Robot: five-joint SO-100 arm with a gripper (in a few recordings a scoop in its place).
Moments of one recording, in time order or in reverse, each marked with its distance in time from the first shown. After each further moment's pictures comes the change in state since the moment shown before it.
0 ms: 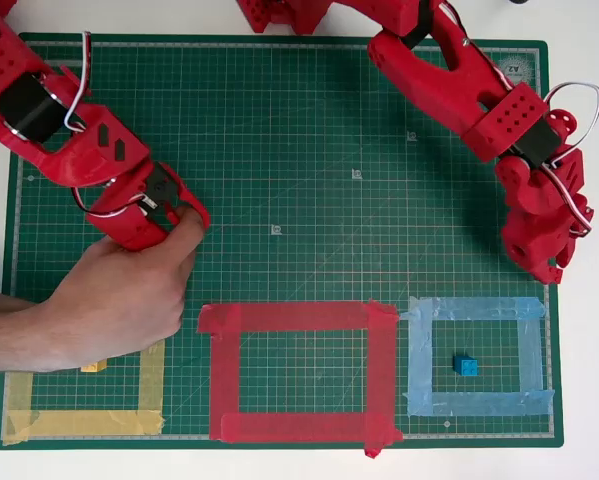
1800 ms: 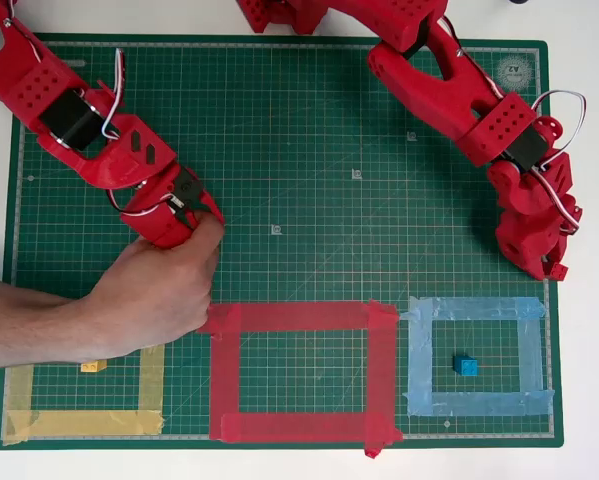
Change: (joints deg) arm -1.0 -7.8 -6.6 -2.3 0.0
